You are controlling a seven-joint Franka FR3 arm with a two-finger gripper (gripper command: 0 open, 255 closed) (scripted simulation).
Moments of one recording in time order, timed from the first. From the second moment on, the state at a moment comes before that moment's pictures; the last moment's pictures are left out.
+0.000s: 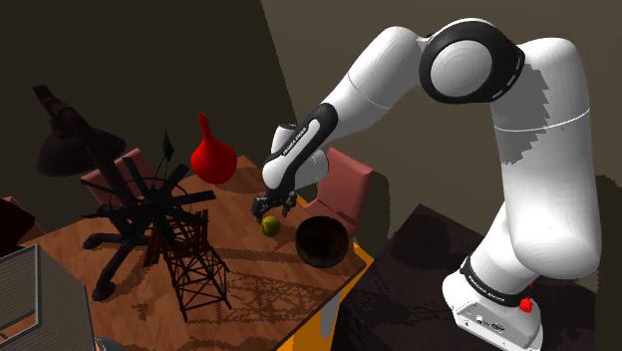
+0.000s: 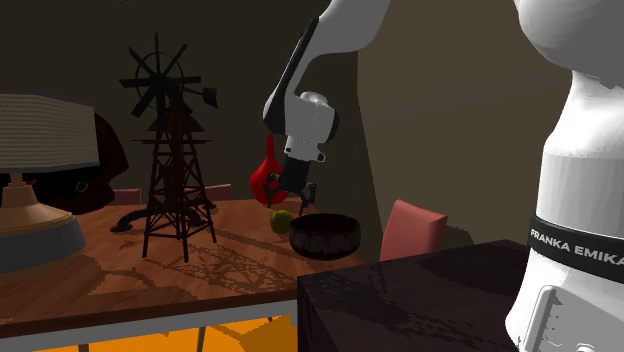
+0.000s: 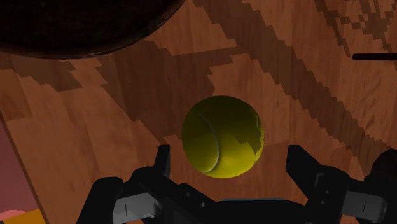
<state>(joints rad) 0.15 0.54 0.14 -2.09 0.38 2.75 0.19</state>
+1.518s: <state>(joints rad) 0.15 0.58 0.15 -2.07 0.38 2.78 0.19</state>
